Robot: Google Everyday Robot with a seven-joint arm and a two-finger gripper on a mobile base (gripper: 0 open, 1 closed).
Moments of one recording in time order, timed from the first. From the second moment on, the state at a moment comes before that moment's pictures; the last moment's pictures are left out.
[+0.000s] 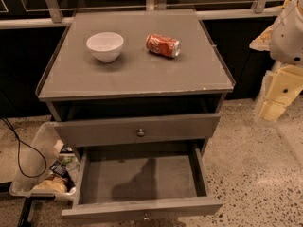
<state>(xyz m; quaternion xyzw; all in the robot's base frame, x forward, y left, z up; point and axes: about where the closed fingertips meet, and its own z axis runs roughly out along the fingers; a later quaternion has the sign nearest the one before) 0.438 -0.217 0.976 -0.60 0.78 -0.03 0.16</state>
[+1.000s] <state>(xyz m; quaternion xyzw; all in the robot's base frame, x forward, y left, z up) 0.420 -0.217 0.936 -0.60 0.78 0.01 0.17</state>
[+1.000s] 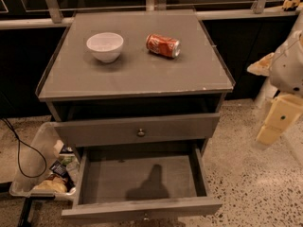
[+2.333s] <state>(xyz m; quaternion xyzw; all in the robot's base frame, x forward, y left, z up) 0.397 -0.208 0.886 -0.59 0.79 0.05 0.16</state>
